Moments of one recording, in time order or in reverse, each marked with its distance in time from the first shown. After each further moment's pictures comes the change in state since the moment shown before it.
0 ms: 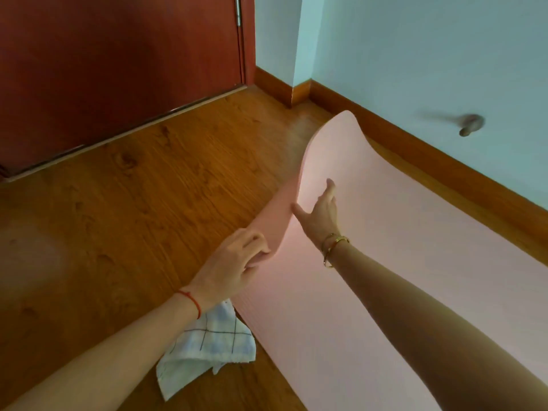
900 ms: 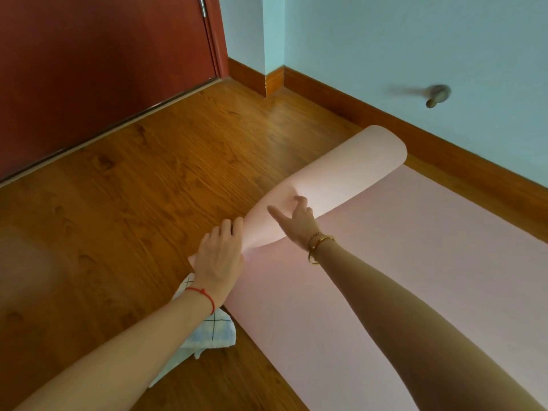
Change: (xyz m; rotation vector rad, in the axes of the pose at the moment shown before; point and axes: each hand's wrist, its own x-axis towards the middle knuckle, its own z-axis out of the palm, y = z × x) left_hand 0.010 0.043 0.038 0.609 -0.027 -0.348; right_hand -0.021 0.046 -0.012 0.024 -0.224 0.100
